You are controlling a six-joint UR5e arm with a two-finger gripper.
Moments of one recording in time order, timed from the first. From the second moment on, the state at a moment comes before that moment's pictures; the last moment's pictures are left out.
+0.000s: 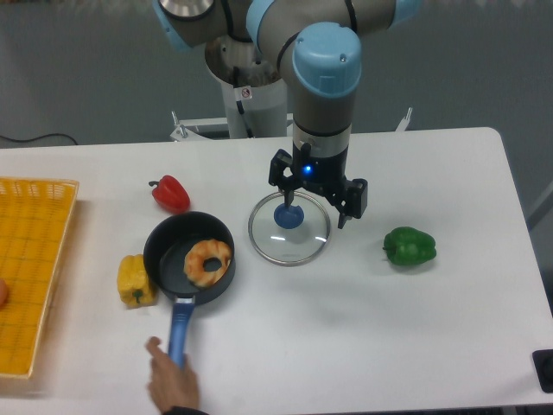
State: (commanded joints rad) arm 2.55 -1.75 -1.61 -1.22 1.51 0.96
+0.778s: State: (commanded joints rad) arm 2.57 -1.78 -1.71 -1.20 1.65 0.99
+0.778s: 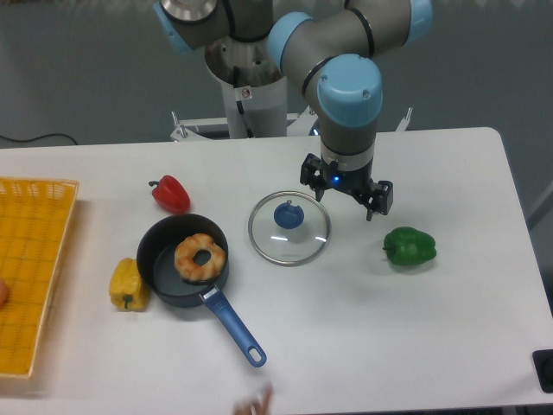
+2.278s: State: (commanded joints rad) arm 2.48 -1.83 -1.93 -0.98 1.67 0.93
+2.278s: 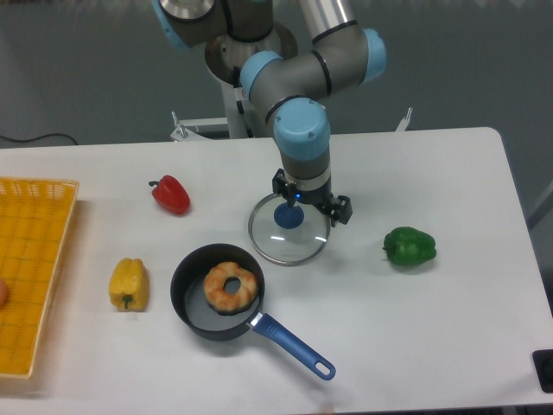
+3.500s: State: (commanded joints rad) arm 2.46 -1.84 -1.98 -0.98 1.62 0.92
